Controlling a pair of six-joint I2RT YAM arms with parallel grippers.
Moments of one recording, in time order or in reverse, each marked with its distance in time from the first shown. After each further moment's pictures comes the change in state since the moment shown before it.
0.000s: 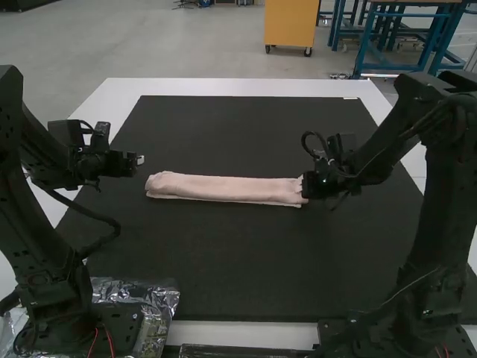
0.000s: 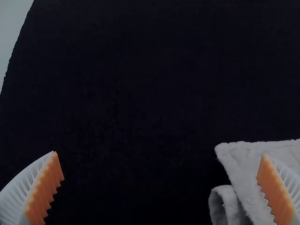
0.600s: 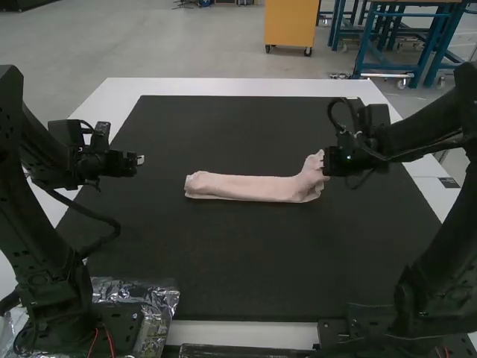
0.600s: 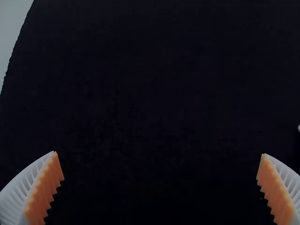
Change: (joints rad) left arm 0.000 0.000 0.000 0.002 0.000 0.000; right arm -0.046 -0.249 0.054 -0.203 -0.035 -0.076
